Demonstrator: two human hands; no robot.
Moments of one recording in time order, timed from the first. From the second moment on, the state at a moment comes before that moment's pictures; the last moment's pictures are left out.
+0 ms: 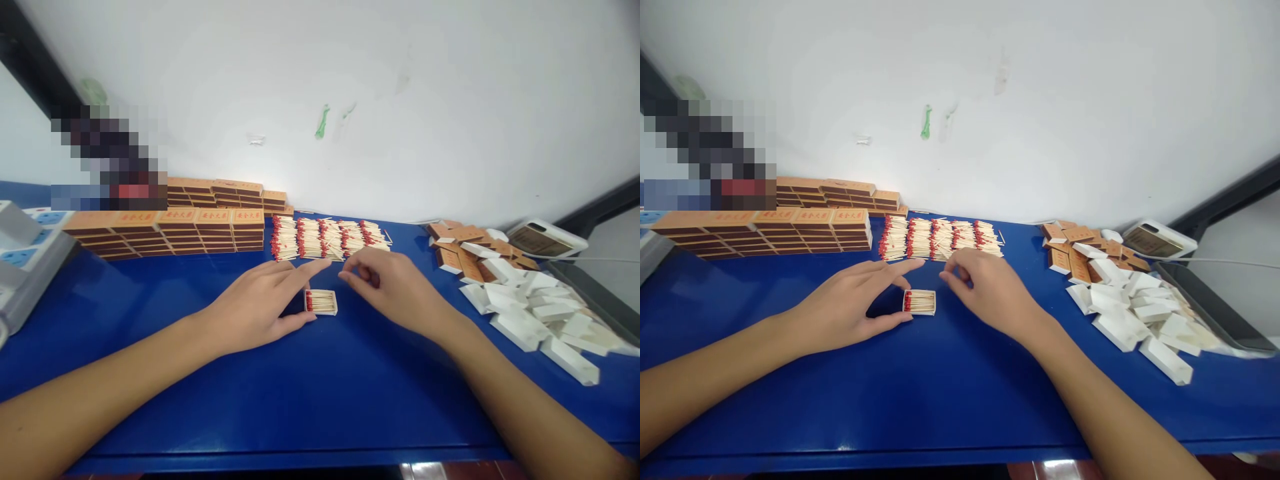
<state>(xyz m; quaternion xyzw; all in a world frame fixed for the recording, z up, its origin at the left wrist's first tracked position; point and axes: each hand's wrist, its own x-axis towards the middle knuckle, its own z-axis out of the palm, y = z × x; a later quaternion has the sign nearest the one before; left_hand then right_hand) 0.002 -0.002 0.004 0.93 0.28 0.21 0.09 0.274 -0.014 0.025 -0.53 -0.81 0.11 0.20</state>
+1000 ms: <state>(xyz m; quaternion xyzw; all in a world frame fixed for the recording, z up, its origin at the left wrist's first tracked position) 0.002 -0.003 0.004 0.93 0.28 0.21 0.08 0.288 -0.009 0.026 -0.50 -0.84 0.14 0.18</state>
